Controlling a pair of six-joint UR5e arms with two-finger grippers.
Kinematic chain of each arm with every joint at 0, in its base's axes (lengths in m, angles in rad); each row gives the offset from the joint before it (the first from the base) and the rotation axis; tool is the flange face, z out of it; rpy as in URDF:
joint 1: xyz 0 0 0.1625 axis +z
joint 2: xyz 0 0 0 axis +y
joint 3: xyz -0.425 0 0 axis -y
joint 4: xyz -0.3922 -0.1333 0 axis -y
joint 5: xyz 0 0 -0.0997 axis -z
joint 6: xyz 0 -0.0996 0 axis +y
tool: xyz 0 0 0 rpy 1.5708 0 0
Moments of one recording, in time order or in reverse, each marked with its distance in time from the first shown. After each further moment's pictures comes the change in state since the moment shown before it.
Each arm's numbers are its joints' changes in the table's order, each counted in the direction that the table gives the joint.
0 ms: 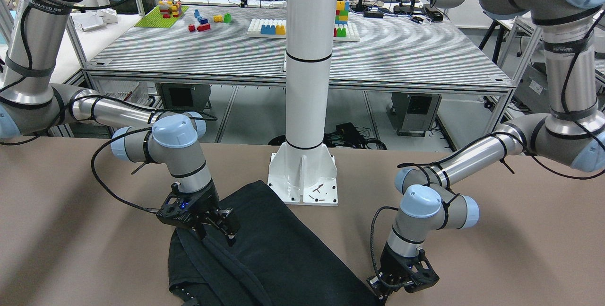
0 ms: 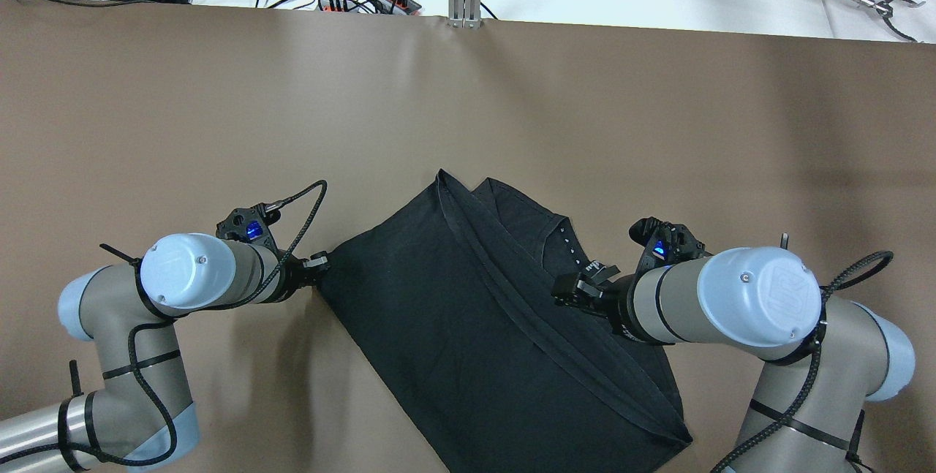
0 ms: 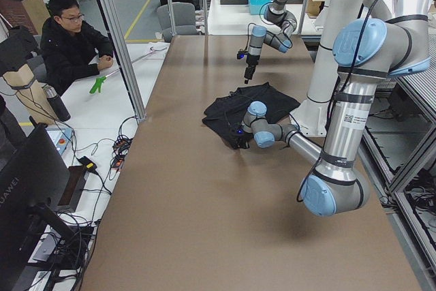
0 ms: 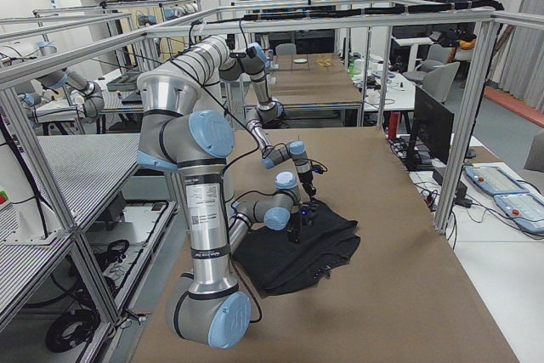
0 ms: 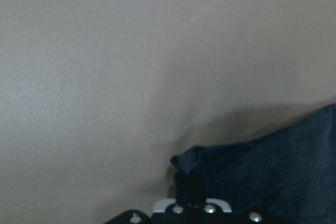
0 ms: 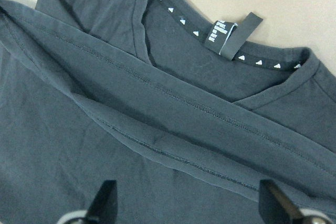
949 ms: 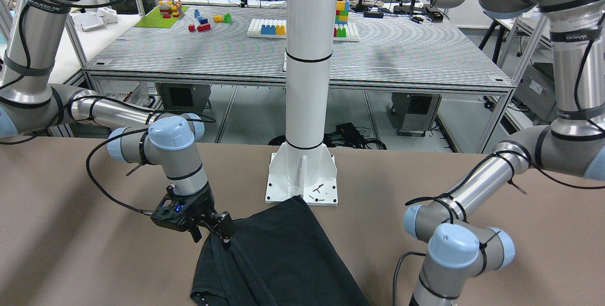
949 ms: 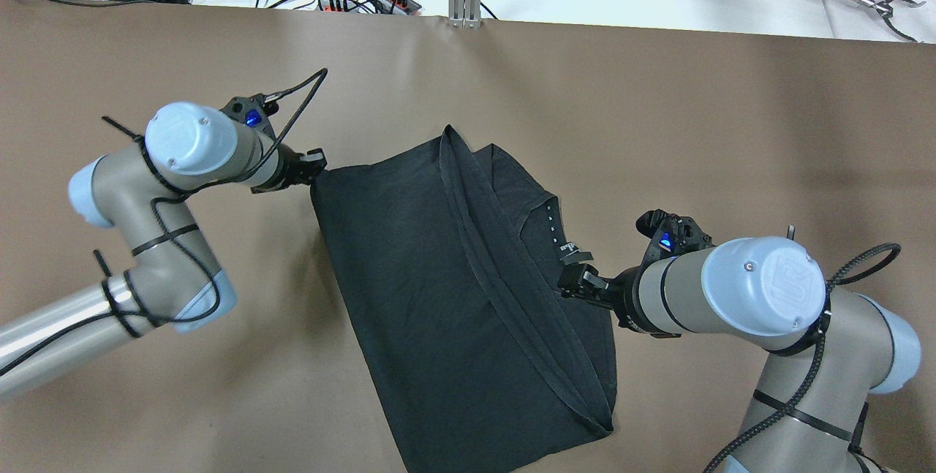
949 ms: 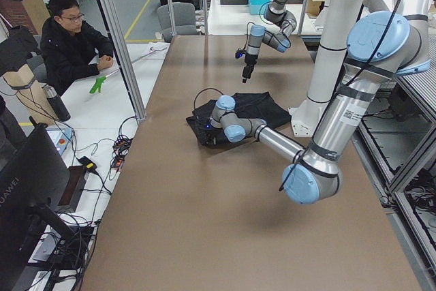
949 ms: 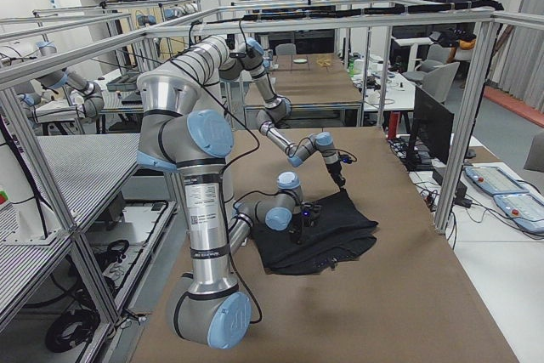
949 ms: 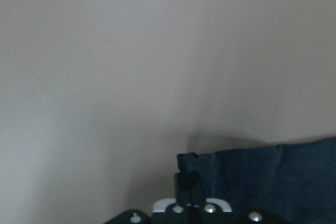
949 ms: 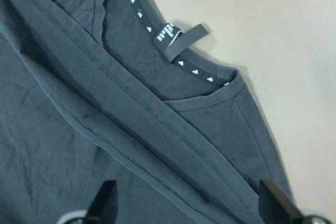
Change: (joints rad) left arm -0.243 0.208 0.232 0.005 -0.110 -0.206; right arm 0.023 -0.002 -0.005 -0.016 0.005 0.000
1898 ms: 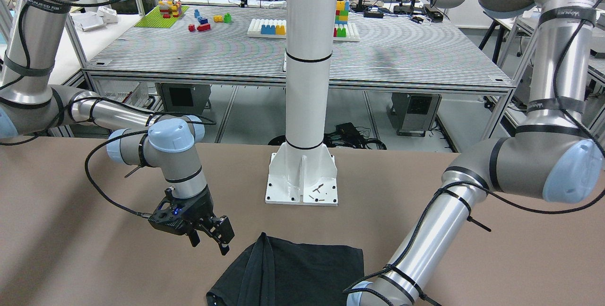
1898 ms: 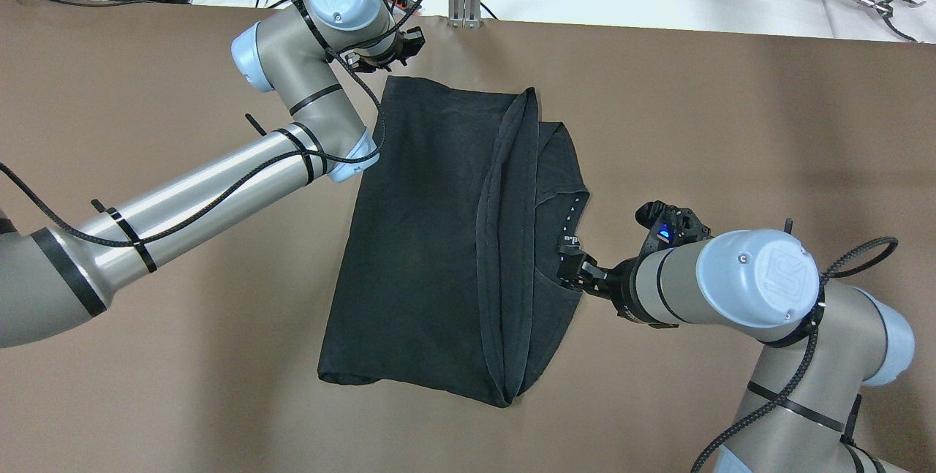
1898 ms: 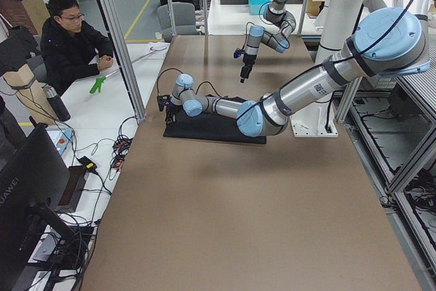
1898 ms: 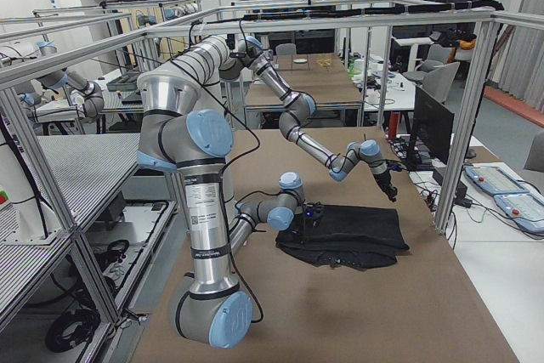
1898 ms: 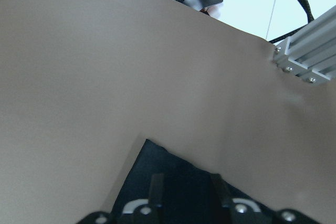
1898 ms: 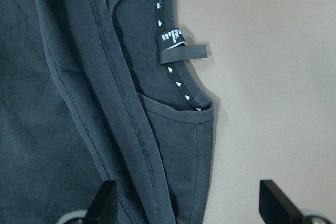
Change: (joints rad) left arm -0.104 0.609 0.826 -0.223 0.033 -0.085; right arm 0.010 -0.017 -0.015 -0.005 -0.018 0.001
